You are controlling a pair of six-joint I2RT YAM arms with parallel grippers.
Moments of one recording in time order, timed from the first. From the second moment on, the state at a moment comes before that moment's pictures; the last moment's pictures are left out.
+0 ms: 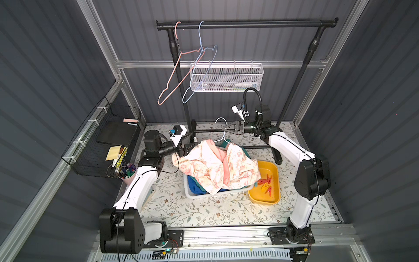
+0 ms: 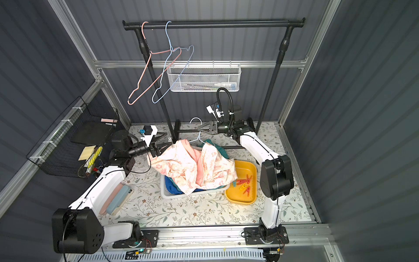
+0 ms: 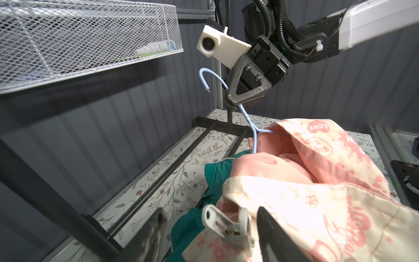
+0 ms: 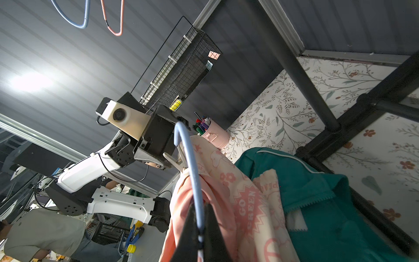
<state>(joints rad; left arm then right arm) -0.05 1.30 0.96 0.14 0.98 0.28 0.35 1.88 1.61 -0.01 -1.18 0.53</state>
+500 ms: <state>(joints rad) -0.07 1.39 1.02 0.06 1.01 0.29 0.35 1.86 1.60 -0.08 -1.15 0.44</state>
